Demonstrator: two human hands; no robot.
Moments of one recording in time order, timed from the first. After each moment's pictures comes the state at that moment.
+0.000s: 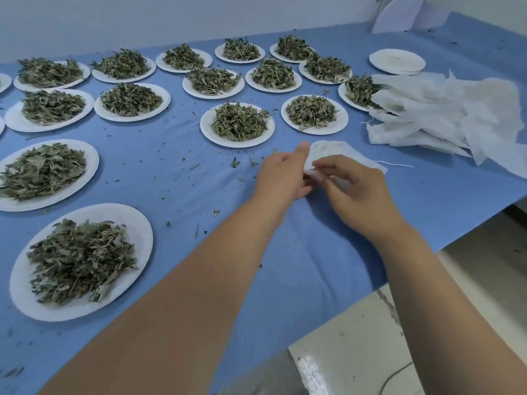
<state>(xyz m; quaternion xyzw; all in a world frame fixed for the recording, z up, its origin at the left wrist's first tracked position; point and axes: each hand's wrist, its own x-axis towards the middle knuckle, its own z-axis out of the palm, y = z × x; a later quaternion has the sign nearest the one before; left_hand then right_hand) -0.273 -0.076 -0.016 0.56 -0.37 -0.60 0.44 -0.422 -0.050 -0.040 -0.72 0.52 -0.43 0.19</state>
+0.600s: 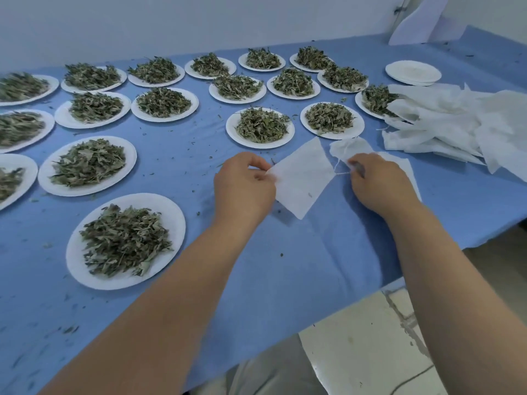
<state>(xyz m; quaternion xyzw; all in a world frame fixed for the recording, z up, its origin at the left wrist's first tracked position) -0.187 -0.020 0.001 0.67 -0.48 -0.33 0.46 -0.432 -0.078 -0.022 -0.68 0.72 -0.14 0.08</state>
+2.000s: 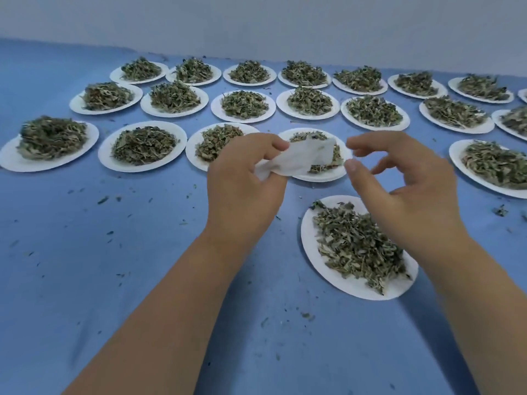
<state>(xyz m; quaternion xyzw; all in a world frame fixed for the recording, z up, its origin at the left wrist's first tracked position) 0.099 0.074 -0.006 0.64 -0.49 -0.01 0.59 -0.089 -0.007 0.008 -0.81 0.30 -0.46 0.22</state>
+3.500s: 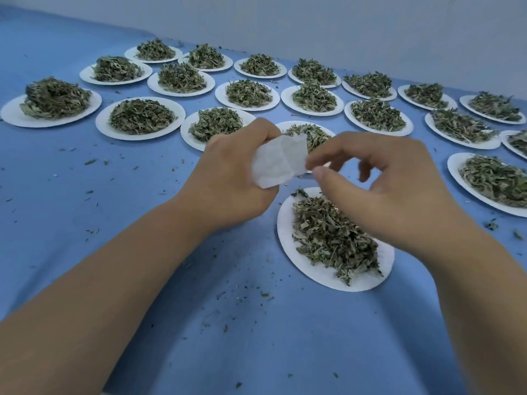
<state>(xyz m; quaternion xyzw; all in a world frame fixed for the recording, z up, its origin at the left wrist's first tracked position) 0.100 0.083 -0.016 0.65 -0.62 0.04 0.44 -0.103 0.005 0.040 -0.89 0.21 -0.29 0.27</state>
